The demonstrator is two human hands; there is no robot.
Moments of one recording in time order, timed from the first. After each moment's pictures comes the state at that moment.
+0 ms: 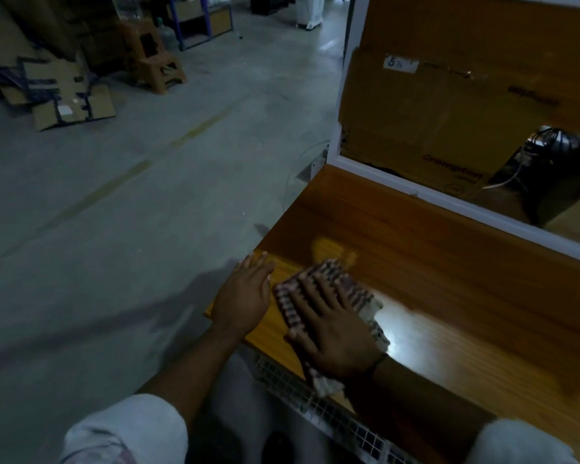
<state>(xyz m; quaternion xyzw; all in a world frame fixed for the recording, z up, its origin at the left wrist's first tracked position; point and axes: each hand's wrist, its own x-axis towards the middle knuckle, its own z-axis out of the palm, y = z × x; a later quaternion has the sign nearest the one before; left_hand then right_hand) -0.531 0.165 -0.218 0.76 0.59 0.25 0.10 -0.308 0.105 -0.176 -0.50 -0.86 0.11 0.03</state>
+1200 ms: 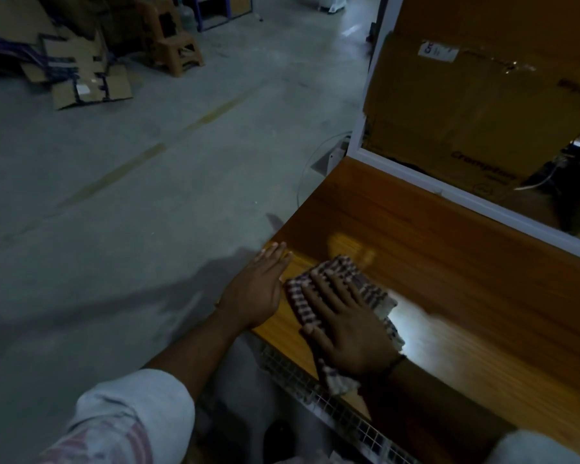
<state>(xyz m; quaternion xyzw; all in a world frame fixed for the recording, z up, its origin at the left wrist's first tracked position) -0.546 0.174 -0.221 0.83 0.52 0.17 0.10 -0.305 0.113 -0.183 -0.48 -0.87 0.08 0.02</state>
